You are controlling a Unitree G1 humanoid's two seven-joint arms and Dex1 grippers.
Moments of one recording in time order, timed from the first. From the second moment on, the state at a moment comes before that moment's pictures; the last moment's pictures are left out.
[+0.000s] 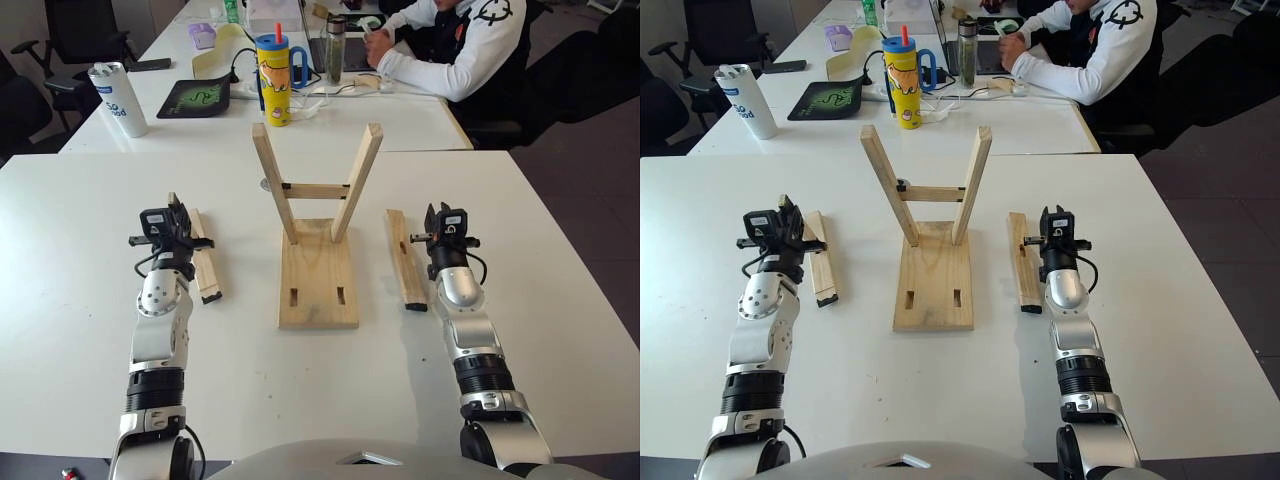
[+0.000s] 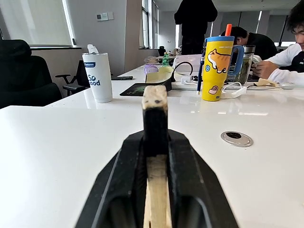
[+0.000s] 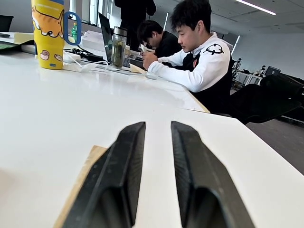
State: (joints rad) left arm -0.16 0.22 0.18 0.09 -0.14 0.08 0.01; right arm -0.27 -0.16 -0.07 0.30 -0.07 -0.09 -0.06
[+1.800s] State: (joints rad) left arm -0.10 0.21 0.12 0.05 -0.08 0.05 -0.13; right arm -0.27 -0.17 -0.07 0.32 -0.07 -0.11 -0.06
